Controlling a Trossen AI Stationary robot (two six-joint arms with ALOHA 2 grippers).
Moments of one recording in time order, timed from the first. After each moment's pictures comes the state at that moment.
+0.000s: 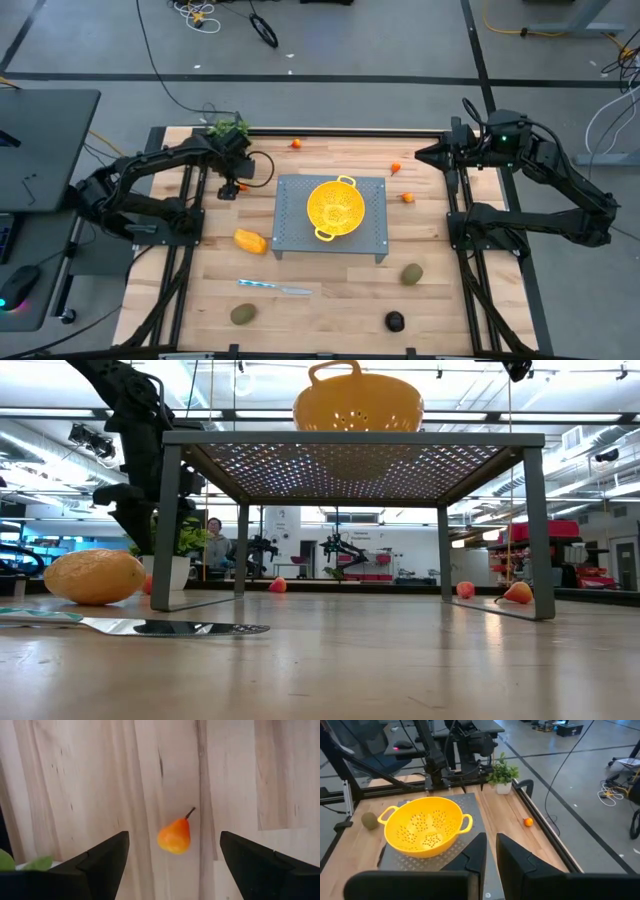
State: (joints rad) left arm 0.73 1.26 0.75 -0.77 0.04 0.85; right arm -0.47 0.75 1.16 -0.77 -0.26 -0.08
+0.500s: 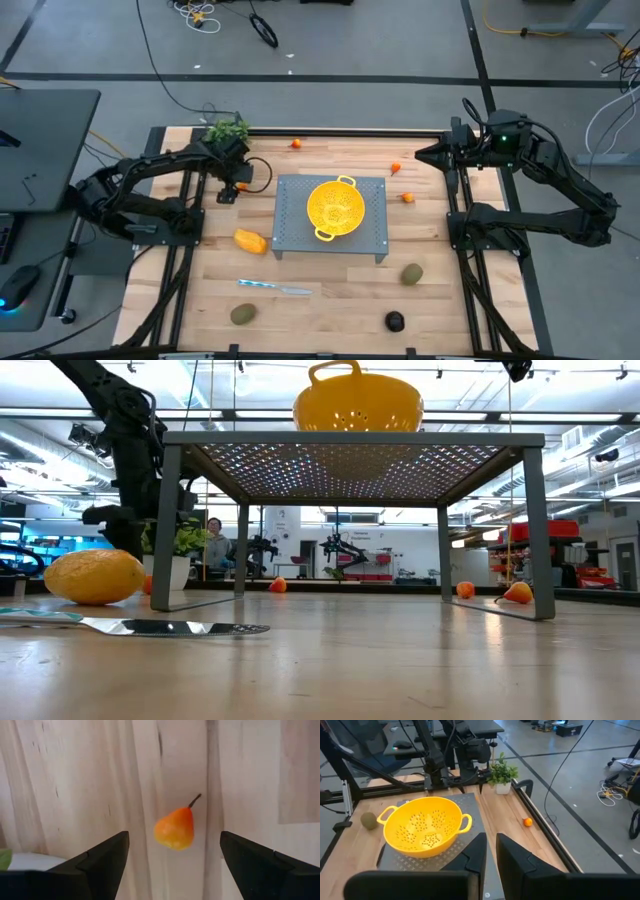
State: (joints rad) left arm 0.72 1.26 0.63 -0.65 -0.01 0.85; right arm -0.47 0.75 1.16 -0.77 -0.25 -0.09
